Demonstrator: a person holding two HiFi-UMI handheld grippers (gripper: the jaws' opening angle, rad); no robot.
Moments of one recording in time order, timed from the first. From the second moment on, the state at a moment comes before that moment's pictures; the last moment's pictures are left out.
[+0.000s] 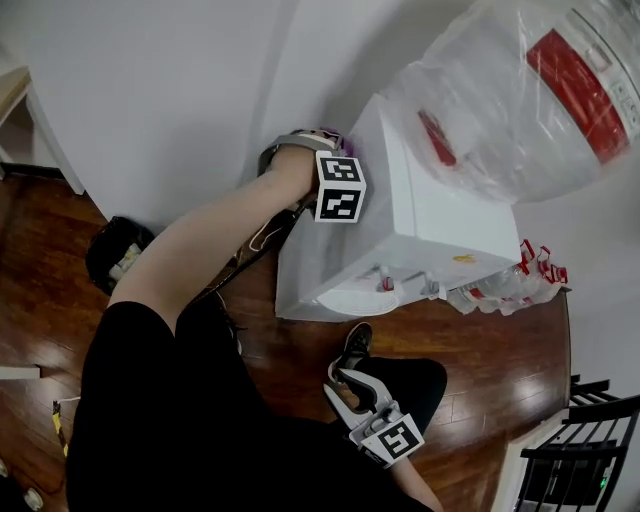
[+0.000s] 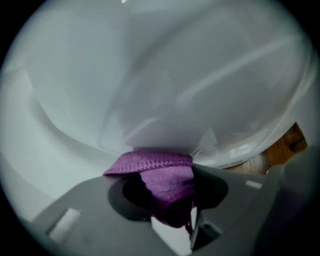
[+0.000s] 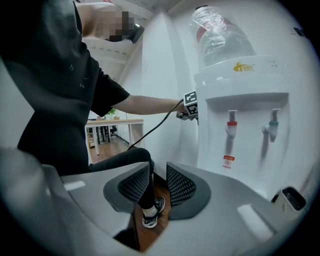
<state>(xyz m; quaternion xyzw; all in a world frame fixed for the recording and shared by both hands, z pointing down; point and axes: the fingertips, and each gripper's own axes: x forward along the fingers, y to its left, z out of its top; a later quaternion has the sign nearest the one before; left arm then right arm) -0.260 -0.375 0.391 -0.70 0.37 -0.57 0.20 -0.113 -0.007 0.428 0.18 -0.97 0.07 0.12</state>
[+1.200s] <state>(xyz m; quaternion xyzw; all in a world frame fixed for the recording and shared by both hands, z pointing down) -0.196 -0.221 0.585 -0.76 0.24 -0.58 0.15 -0.131 -0.018 0.482 0.16 -0.97 0.16 0.12</state>
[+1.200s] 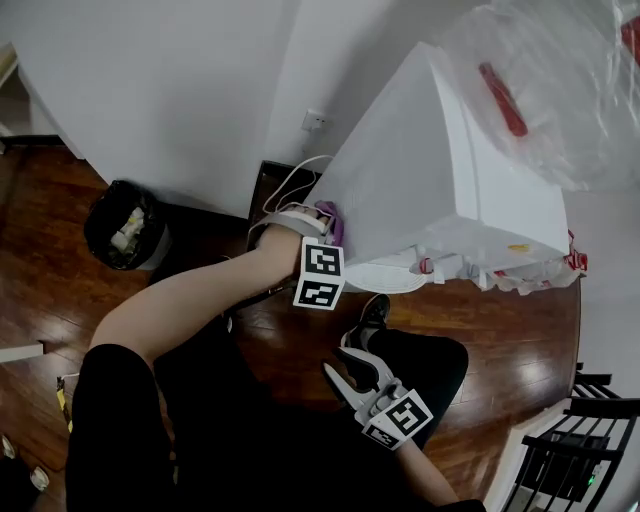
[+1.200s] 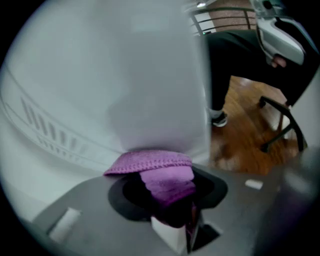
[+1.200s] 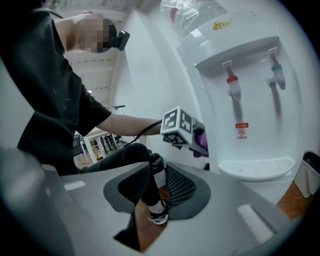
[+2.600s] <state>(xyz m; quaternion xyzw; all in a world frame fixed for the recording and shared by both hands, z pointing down) -0.263 -0.370 0.587 -0.74 0.36 -0.55 0.11 -0.155 -0.028 0.546 0.21 -0.93 0.28 0.13</state>
